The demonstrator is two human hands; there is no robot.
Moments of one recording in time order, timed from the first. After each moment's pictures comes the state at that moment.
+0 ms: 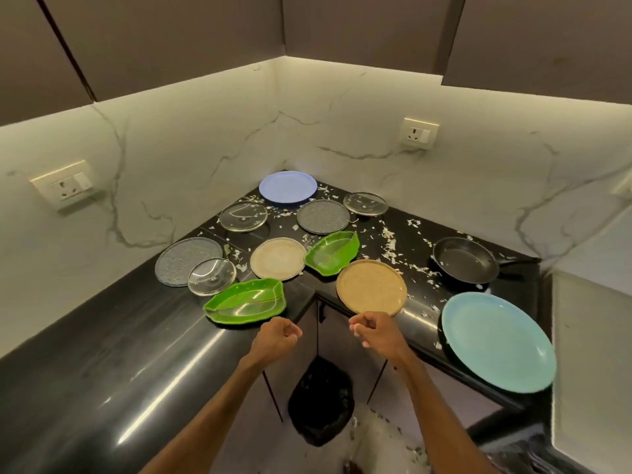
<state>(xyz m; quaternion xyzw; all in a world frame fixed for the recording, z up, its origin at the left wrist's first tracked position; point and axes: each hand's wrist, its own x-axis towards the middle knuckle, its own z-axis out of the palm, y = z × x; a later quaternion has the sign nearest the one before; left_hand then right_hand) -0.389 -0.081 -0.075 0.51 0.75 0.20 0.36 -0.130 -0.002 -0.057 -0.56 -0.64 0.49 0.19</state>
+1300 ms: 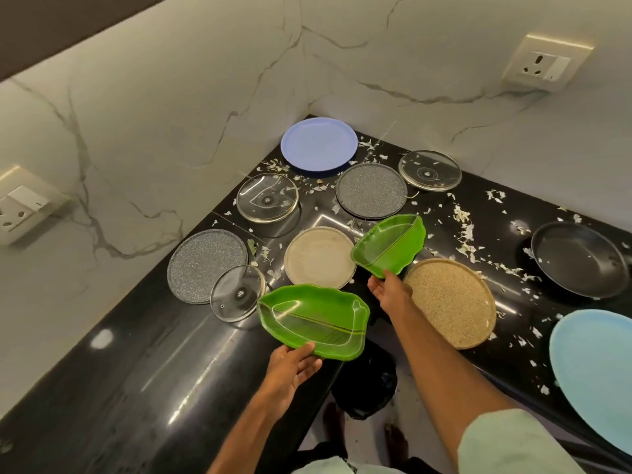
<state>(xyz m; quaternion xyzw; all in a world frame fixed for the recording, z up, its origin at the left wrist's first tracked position) -0.501 -0.013 -0.095 -0.01 0.59 0.49 0.64 -0.336 0.215 -0.155 -0.65 -0.02 0.64 0.40</state>
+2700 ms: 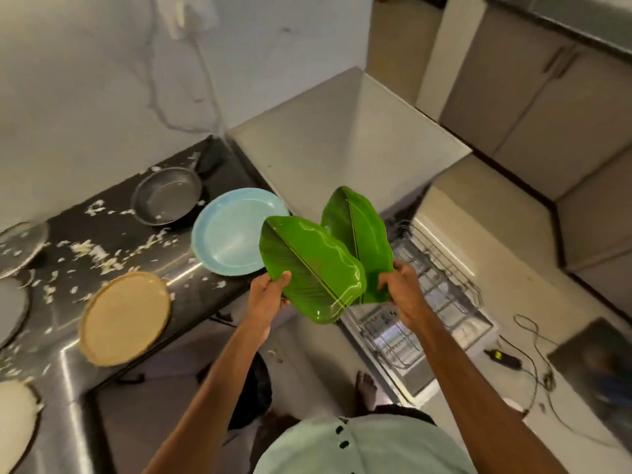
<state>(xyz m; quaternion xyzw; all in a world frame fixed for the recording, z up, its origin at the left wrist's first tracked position) 0.006 -0.056 -0.070 0.57 0.46 0.12 0.67 0.183 -0.246 -0.080 -0.74 0.04 0.36 0.57</state>
